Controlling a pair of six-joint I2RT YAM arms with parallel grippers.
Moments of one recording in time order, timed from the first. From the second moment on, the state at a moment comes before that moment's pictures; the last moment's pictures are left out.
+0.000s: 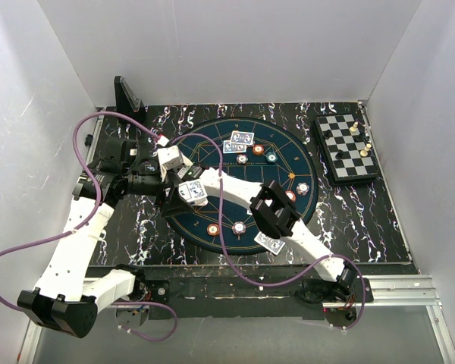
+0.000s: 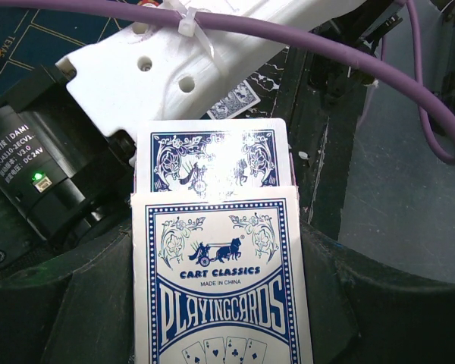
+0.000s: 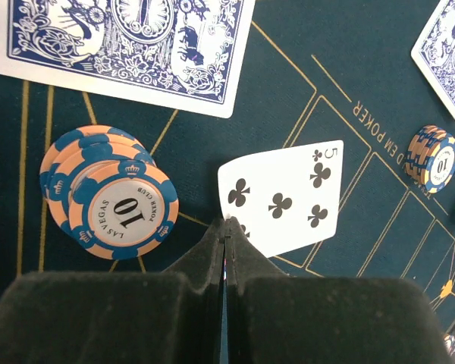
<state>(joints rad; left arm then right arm) -0.26 1.06 1.24 -1.04 0.97 0.50 1.06 2.54 2.26 -0.87 0.61 0.14</state>
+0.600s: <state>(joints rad) -0.26 1.06 1.24 -1.02 0.97 0.50 1.01 2.50 2.23 -0.85 0.48 0.17</state>
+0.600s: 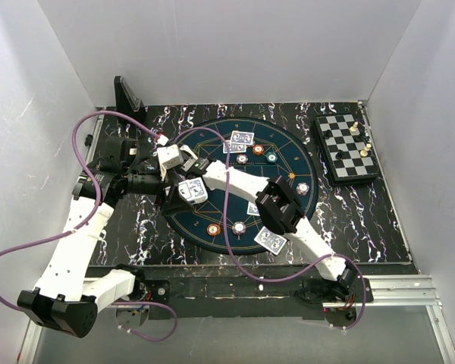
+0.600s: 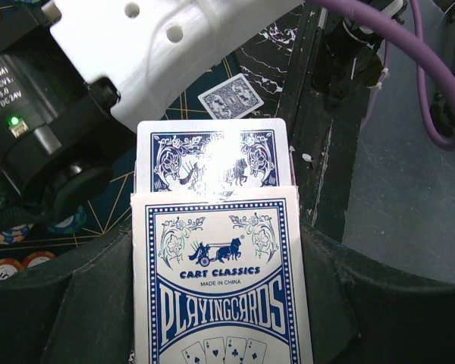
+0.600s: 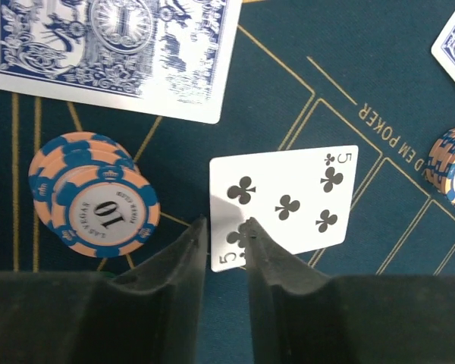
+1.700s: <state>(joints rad) -0.26 1.07 1.28 -1.00 1.00 0.49 0.82 2.04 1.54 -0.59 0.02 0.44</state>
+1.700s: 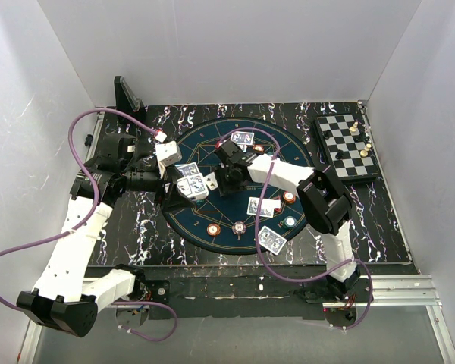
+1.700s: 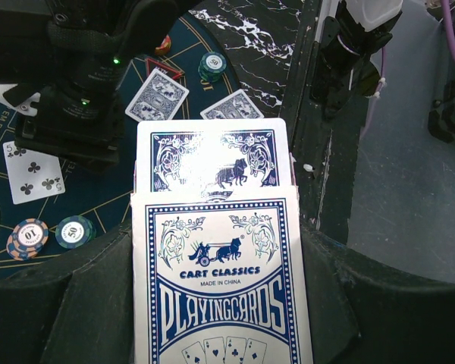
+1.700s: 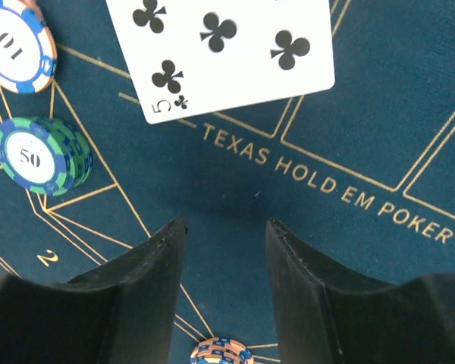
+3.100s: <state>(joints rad) -0.26 1.08 1.24 -0.96 1.00 0.54 0.65 1.61 1.56 -0.64 -0.27 0.56</state>
